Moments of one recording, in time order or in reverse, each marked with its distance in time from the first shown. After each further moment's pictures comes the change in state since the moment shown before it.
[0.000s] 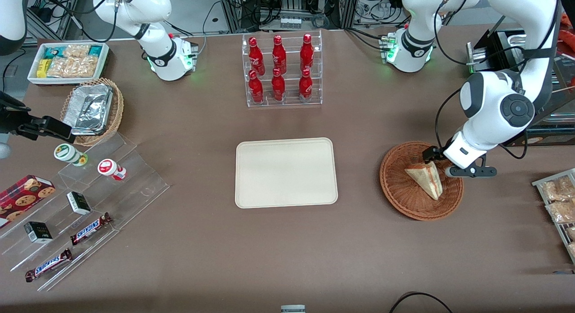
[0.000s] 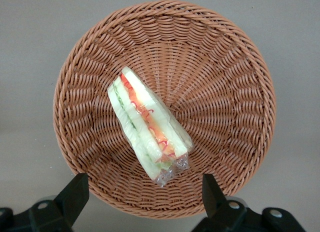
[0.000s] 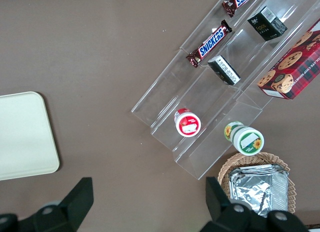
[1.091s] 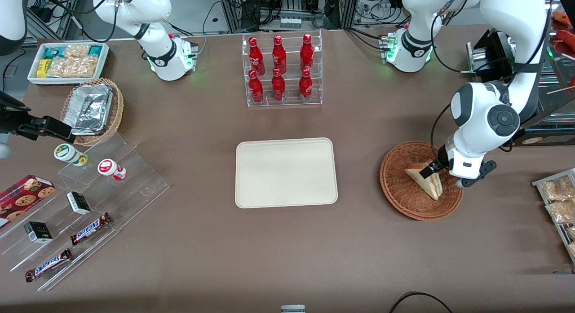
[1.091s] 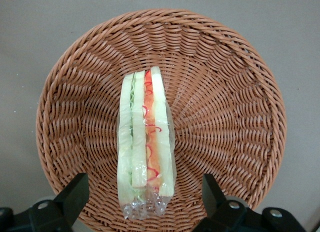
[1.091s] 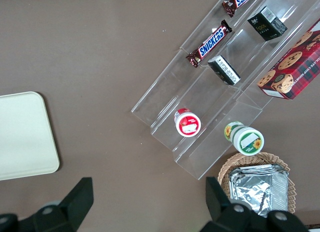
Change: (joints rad) arm -0.007 0.078 -0.009 0.004 0.000 0.089 -0.601
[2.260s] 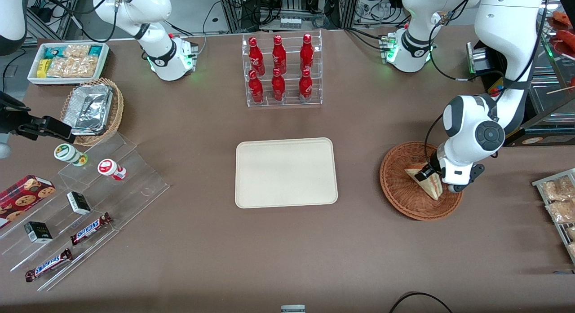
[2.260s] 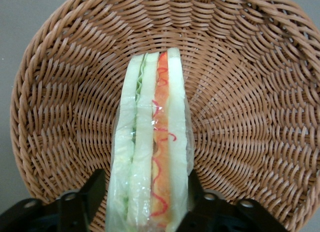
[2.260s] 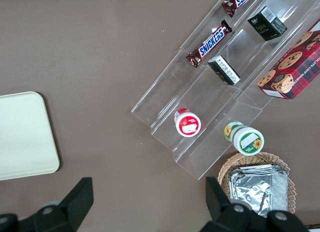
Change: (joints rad) arm 0.000 0.102 0.000 0.012 0.000 0.026 -0.085
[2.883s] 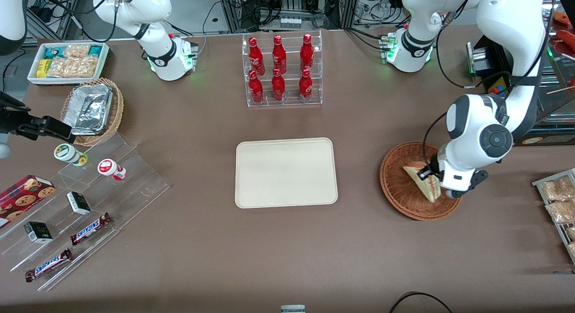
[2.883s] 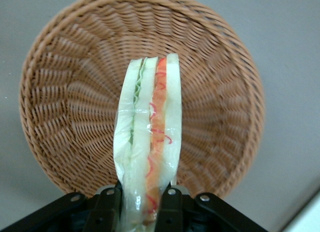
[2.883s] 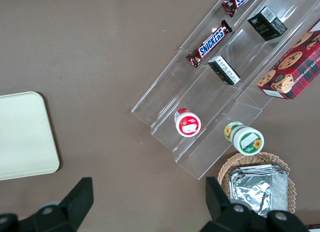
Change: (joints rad) arm -0.063 -0.013 -0.016 0.196 0.006 -0.270 0.071
